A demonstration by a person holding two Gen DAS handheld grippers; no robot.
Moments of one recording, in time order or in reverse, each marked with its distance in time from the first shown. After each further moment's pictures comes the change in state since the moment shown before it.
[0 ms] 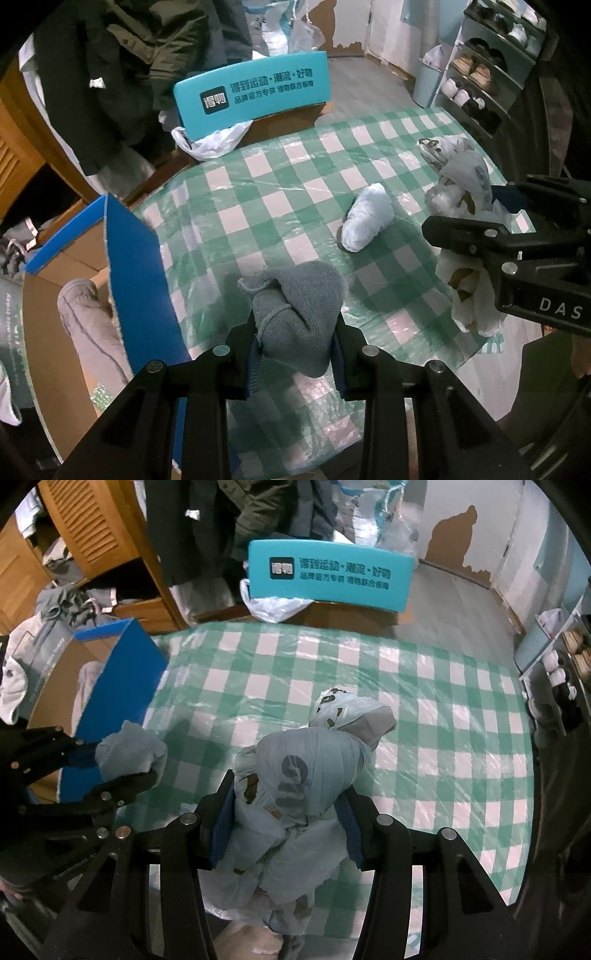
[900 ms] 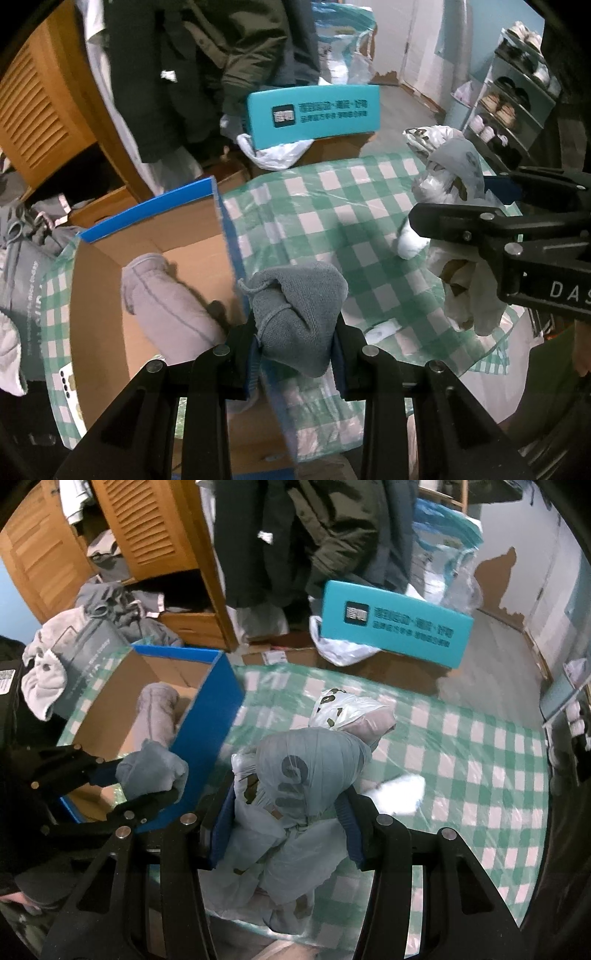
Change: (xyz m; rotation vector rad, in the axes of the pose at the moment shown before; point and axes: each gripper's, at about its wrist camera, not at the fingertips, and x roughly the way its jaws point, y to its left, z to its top) left arm -0.053 0.076 -0.030 -0.117 -0.084 0.064; right arm -0.021 0.093 0.042 -0.117 -0.073 0.085
